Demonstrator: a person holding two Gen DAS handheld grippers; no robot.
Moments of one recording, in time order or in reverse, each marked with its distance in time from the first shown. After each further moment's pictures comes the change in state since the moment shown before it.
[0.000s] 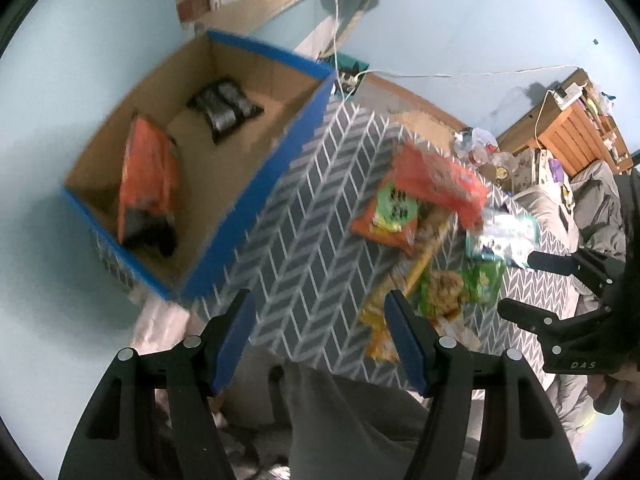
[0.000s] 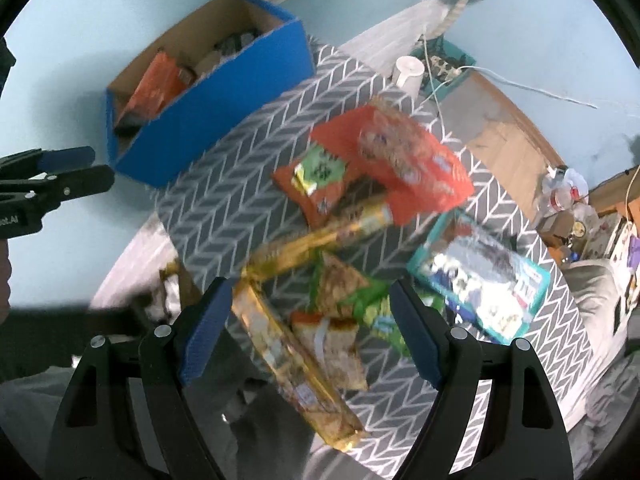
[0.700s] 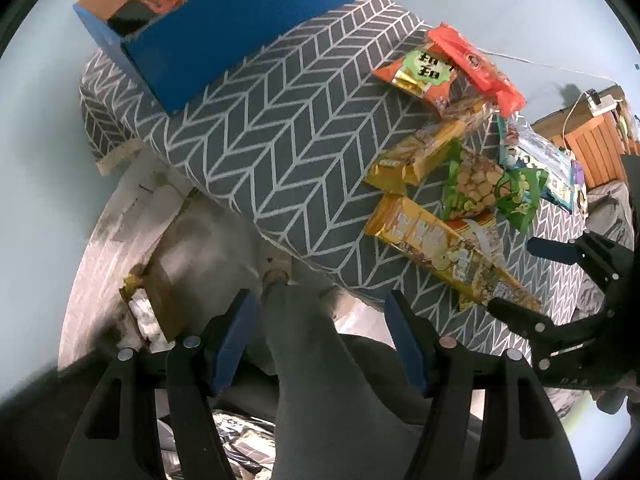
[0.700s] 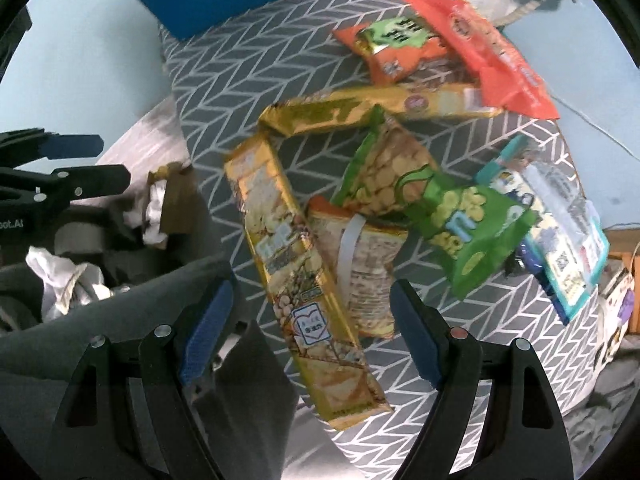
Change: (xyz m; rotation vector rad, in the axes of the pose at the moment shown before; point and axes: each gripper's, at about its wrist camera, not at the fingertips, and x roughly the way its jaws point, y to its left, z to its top) left arm 0.075 -0.016 -0.138 -0.190 0.124 0.003; right arm 0.078 0.027 -0.088 -0.259 0.173 -0.020
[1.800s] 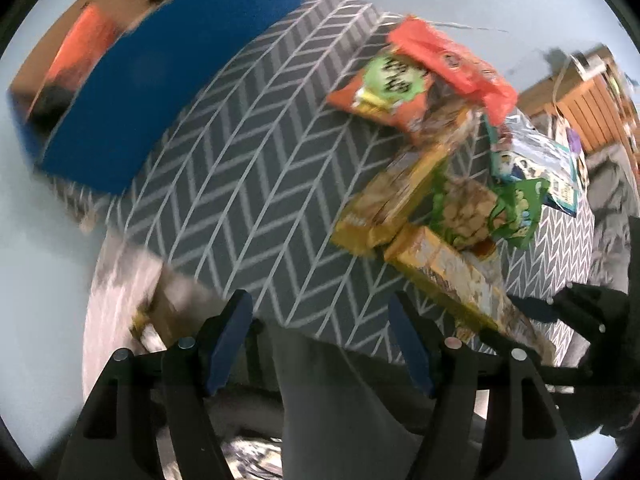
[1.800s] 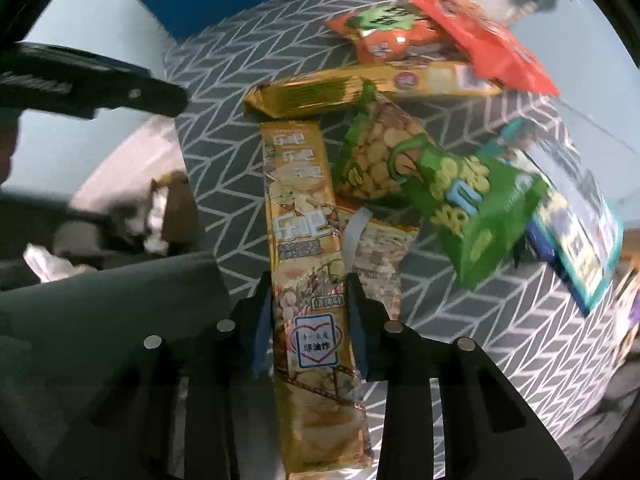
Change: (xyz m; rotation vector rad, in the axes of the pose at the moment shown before) left arm 0.014 -0.041 0.067 0.163 0.003 0.010; right arm 0.016 -0.014 -0.023 0.033 -0.081 0.038
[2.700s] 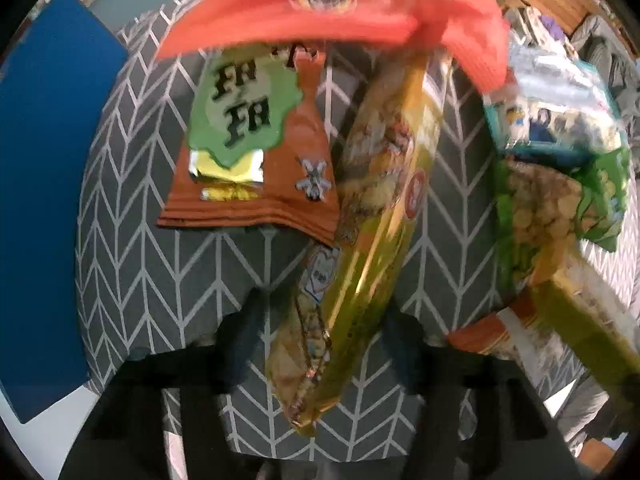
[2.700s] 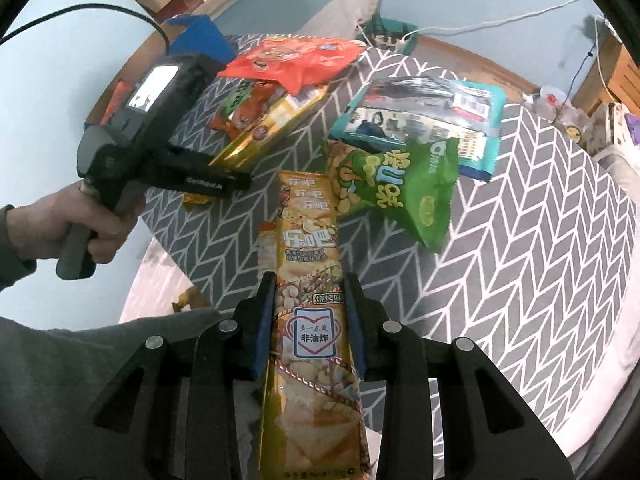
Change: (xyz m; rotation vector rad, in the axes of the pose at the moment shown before) left arm 0.091 -0.094 0.076 0.374 0.073 0.127; right arm -0.068 -0.064 -0.061 0.507 -0.260 0.034
